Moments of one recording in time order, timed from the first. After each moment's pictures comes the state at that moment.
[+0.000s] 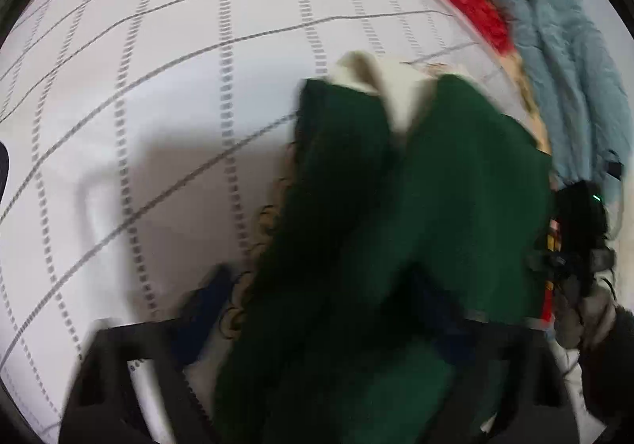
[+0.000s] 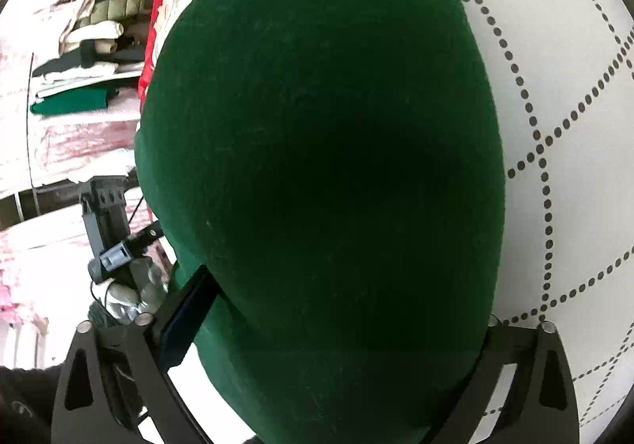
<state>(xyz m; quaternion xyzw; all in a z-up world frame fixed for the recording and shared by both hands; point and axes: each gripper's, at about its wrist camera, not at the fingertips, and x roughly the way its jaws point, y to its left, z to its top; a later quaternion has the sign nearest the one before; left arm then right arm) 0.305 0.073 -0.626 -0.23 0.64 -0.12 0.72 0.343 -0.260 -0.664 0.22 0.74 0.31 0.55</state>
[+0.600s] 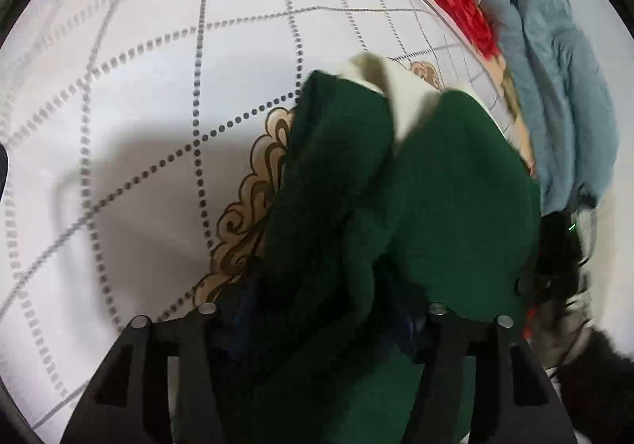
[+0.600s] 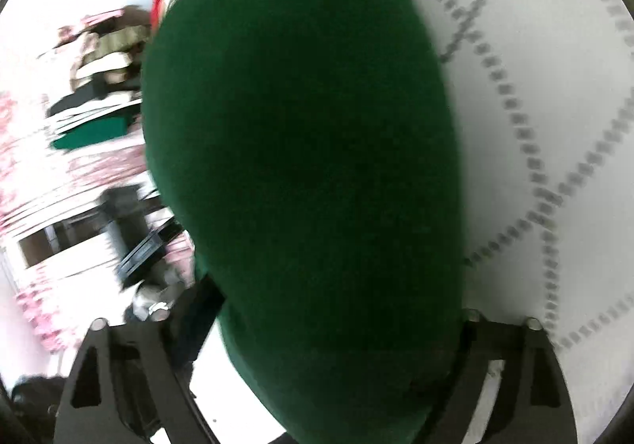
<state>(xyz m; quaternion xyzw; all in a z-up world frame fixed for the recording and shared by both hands) 0.315 0.090 -0.649 -0.28 0.63 -0.13 0.71 0.311 -0.278 -0.682 0.31 0.74 0.32 0.51</state>
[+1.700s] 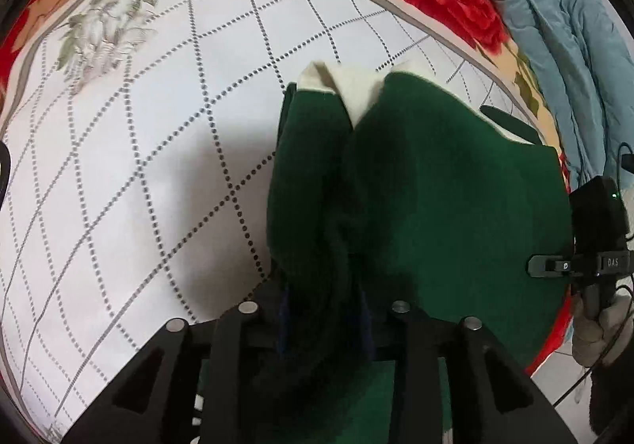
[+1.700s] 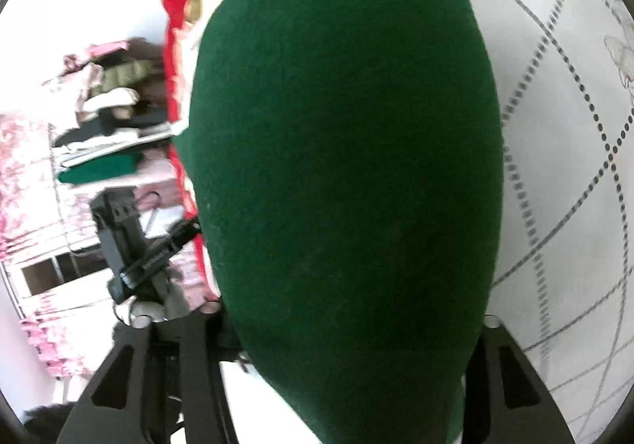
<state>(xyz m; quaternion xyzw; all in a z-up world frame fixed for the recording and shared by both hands) 0.430 0.049 -0.609 -0.13 0.66 -0.12 0.73 0.425 -0.252 -0.621 0.33 0.73 0.27 0.54</state>
